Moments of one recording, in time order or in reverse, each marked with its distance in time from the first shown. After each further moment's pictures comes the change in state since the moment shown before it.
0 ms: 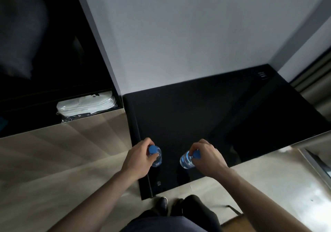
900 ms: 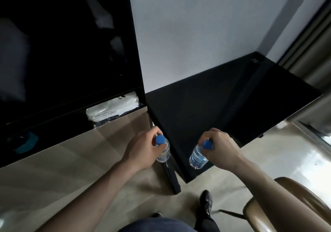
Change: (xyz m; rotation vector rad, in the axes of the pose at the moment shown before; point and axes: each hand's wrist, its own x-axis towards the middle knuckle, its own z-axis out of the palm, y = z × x) left_hand -0.064 -0.124 -0.145 -0.032 -0.018 0.295; right_hand -0.095 -0.194 0.051 0.136 0.209 0.094
